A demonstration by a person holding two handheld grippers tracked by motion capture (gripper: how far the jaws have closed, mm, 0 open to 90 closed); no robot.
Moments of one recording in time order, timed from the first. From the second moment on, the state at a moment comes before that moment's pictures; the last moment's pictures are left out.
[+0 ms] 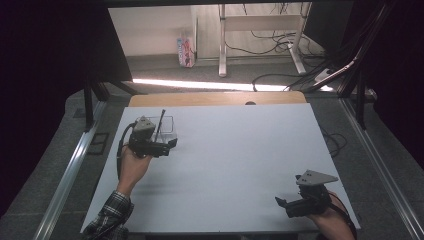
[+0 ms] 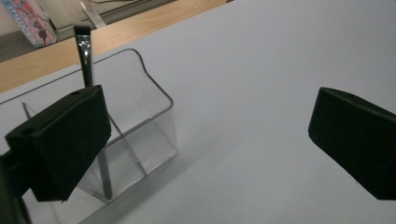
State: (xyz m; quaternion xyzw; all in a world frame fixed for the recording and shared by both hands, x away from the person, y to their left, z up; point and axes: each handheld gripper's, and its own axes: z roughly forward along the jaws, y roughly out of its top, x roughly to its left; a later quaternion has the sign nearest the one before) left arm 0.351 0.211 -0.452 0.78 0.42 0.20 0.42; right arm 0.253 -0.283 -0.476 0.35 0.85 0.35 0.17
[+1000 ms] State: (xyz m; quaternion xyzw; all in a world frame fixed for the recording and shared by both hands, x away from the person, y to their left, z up) left arm 0.318 0.214 -0.455 0.78 0.42 0.19 0.42; right arm 0.253 -0.283 -0.476 0.35 0.85 0.35 0.17
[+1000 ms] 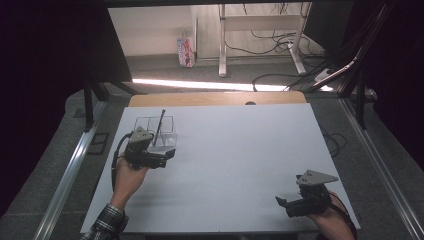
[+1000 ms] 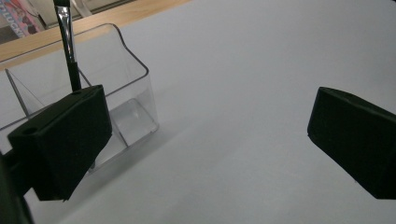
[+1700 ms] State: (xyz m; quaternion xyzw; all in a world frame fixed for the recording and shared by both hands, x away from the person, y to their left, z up) left arm 0.295 0.217 -0.459 0.78 0.42 0.17 0.43; right arm 0.253 -0.283 -0.476 0.35 0.85 0.35 0.17
